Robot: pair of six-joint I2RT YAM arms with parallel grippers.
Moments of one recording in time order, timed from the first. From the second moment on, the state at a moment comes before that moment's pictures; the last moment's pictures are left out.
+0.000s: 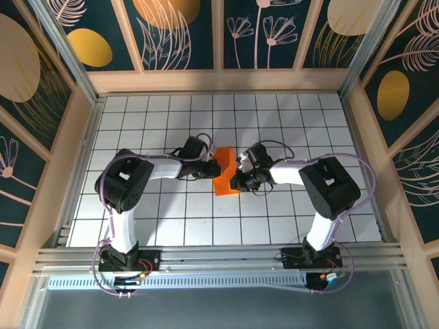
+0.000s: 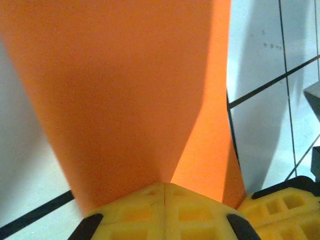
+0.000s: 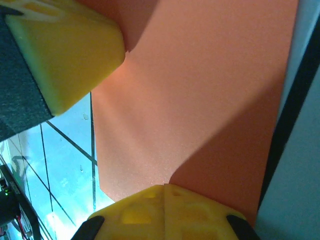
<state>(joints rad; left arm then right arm) -0.56 1.94 1.00 0.03 0.48 -0.58 0.56 1.78 0.82 -0.11 -0.58 0.54</state>
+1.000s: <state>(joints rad) -0.47 2.08 1.22 -0.06 0.50 -0.53 0.56 1.81 0.84 -0.04 -0.50 0.49</state>
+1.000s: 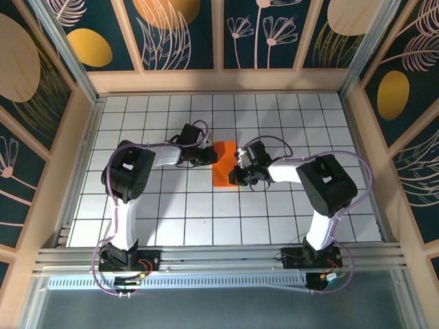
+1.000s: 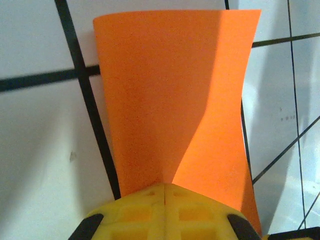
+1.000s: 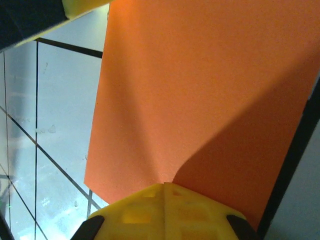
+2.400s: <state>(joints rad) -0.45 2.00 1.14 0.13 0.49 -0.57 0.56 1.81 0.84 -0.03 -0.49 0.49</state>
